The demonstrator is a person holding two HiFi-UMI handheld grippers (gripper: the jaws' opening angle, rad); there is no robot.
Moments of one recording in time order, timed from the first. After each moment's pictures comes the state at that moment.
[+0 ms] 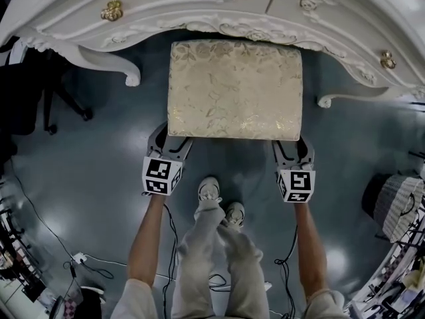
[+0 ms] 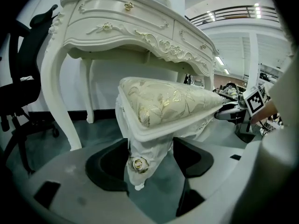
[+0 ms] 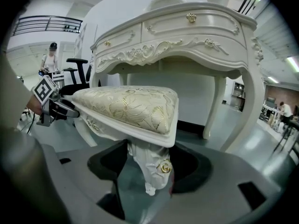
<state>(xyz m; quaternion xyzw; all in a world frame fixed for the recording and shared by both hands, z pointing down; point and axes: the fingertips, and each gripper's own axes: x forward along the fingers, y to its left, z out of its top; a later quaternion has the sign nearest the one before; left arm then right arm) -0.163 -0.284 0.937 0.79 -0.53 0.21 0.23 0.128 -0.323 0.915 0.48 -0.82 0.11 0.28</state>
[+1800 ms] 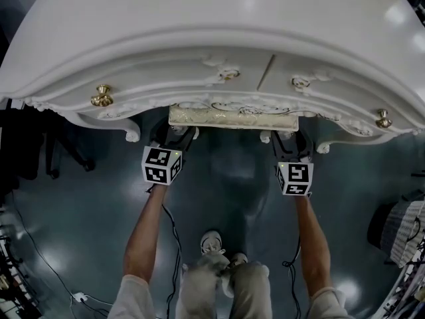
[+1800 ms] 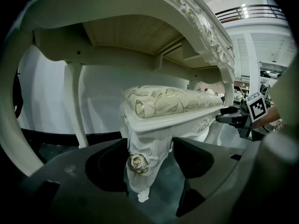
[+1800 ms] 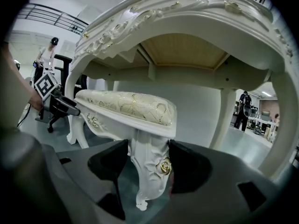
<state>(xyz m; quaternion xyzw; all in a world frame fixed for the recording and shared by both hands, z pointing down) -0.188 -0.491 0.932 0.81 -0.54 0.16 0.16 0.104 -0.512 0.911 0.52 -0.82 0.02 0.21</state>
